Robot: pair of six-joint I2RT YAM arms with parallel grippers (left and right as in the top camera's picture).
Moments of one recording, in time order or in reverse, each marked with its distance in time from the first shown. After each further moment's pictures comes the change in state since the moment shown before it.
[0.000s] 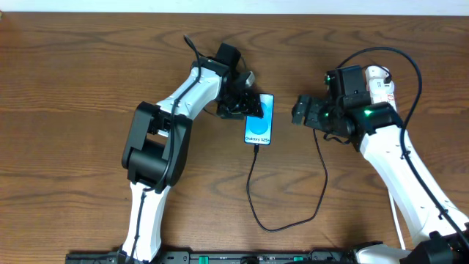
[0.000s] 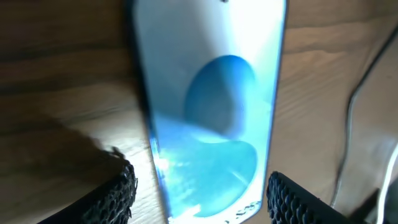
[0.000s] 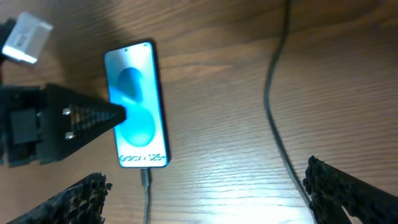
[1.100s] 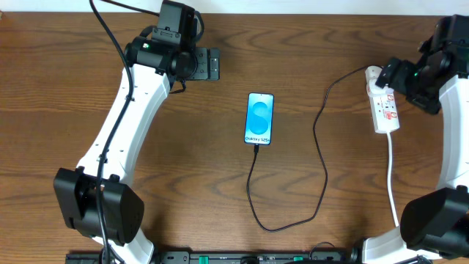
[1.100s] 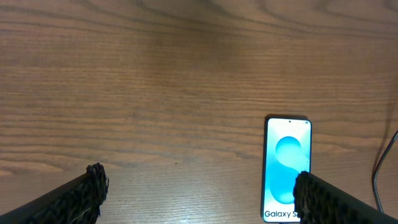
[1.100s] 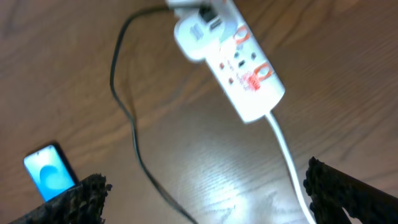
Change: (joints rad) left arm 0.130 -0.467 0.017 -0.095 -0.503 0.001; right arm -0.488 0.260 0.562 -0.429 0.038 -0.218
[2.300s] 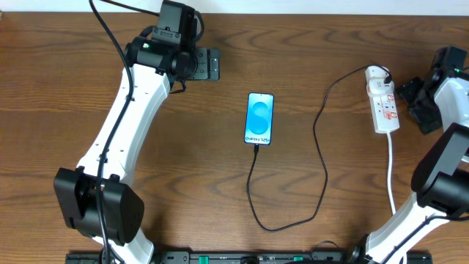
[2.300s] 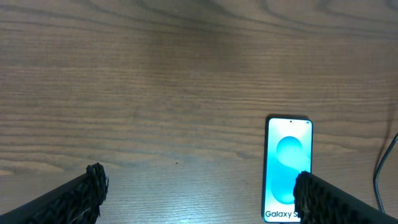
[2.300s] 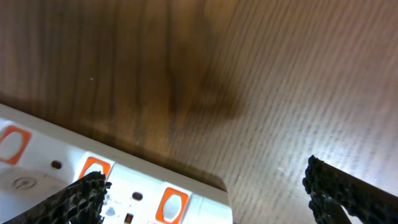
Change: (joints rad) left arm 0.000 0.000 0.000 -0.001 -0.002 0.000; right arm -0.165 0.327 -0.161 0.381 0.190 0.422
